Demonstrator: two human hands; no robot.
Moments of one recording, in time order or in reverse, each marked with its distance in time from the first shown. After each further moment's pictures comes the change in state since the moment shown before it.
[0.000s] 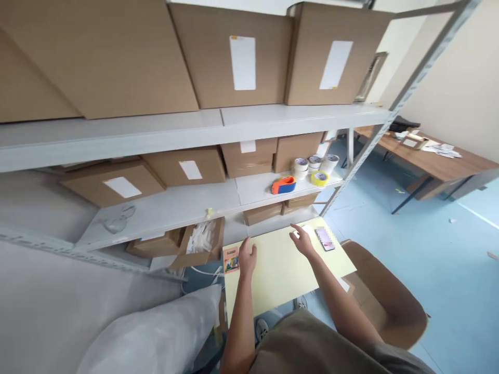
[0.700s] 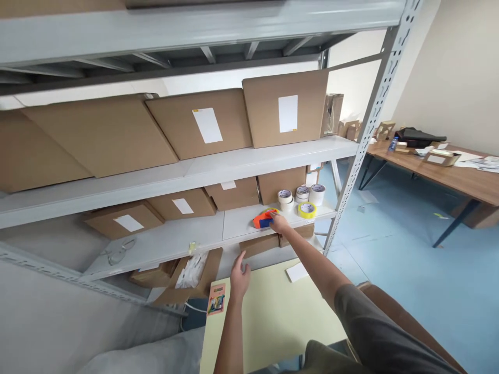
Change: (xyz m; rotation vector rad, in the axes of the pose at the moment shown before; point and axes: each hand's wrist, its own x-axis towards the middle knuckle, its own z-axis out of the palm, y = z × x) left_hand 0.037 0.130 0.075 0.039 0.082 0.083; right_hand 0.254 -0.078 -0.066 -0.224 -0.228 -0.284
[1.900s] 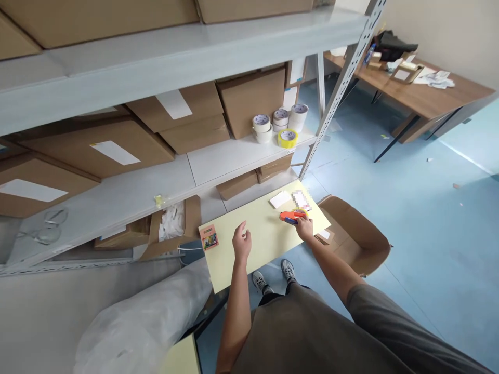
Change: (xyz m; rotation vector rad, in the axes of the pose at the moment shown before) left_hand -0.114 -0.063 0.008 0.040 -0.246 -0.177; right_hand -0.372 0.157 0.116 -0.332 0.003 0.580
